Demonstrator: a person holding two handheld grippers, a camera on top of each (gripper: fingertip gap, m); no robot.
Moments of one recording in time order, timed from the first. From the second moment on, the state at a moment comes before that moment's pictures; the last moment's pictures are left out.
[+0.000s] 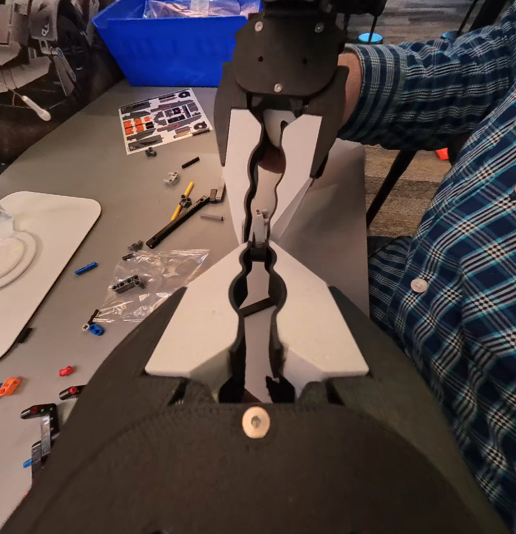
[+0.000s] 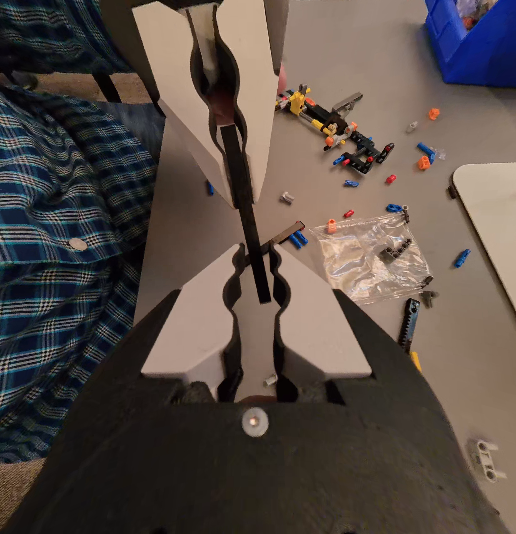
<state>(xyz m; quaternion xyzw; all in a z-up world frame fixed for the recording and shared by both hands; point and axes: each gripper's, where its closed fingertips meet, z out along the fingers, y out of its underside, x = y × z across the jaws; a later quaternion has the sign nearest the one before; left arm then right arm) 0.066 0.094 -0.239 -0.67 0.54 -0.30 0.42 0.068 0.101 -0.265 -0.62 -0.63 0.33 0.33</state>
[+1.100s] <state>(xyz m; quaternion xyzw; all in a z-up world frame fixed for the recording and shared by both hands) 0.060 0.097 -0.227 -0.71 0.43 -0.42 0.36 0.070 0.108 -0.257 -0.56 -0.66 0.18 0.47</state>
